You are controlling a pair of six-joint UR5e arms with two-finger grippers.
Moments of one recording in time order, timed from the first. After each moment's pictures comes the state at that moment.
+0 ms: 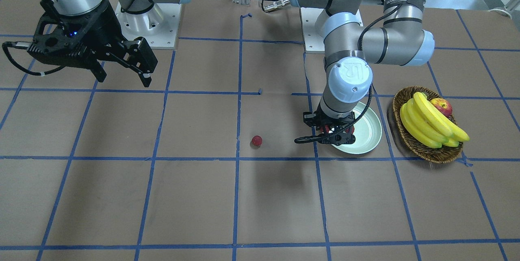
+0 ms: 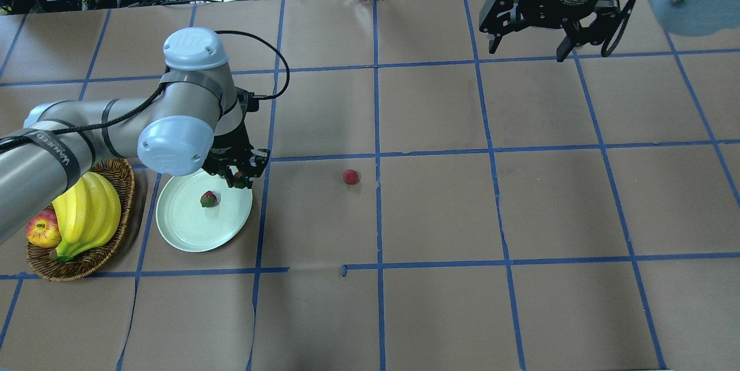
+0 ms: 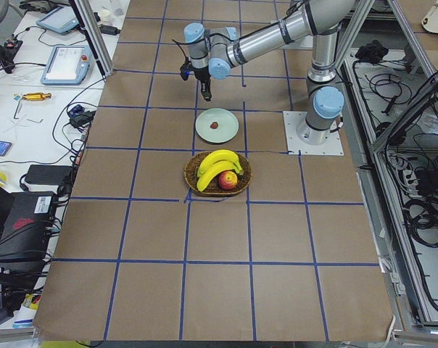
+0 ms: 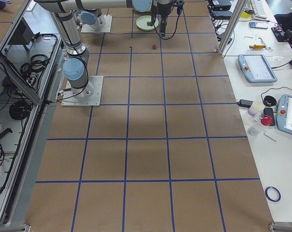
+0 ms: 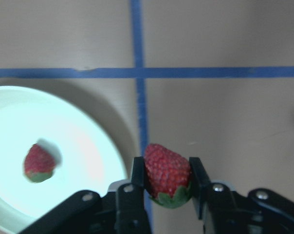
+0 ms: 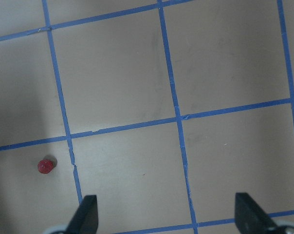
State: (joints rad) left arm -1.55 -1.83 -1.95 -1.17 1.70 0.05; right arm 1.59 -1.53 1.49 -1.63 -1.52 0.19
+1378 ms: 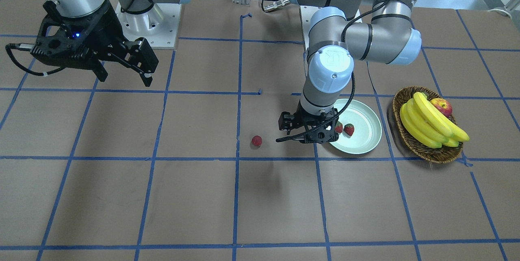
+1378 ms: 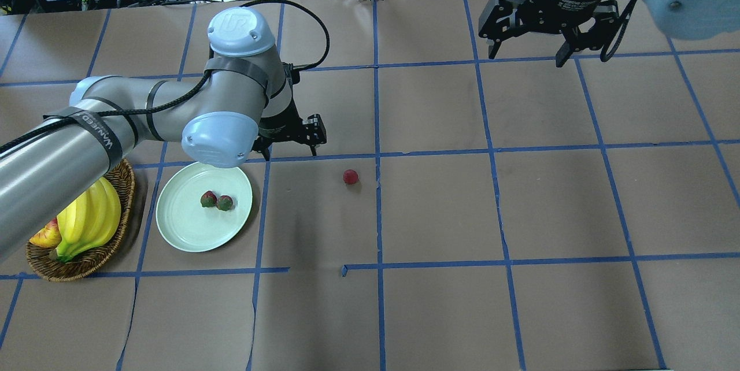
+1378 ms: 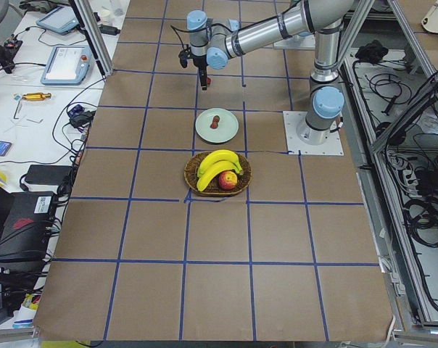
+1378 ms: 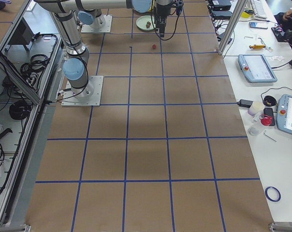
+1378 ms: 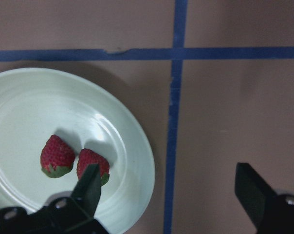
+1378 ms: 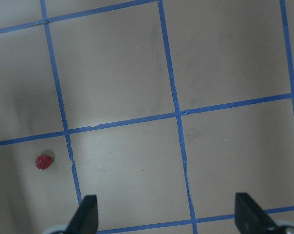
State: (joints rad) left arm -1.75 -1.87 -1.81 -1.09 1.57 -0.28; right arm 1.59 -1.53 1.50 -1.62 -1.52 0.18
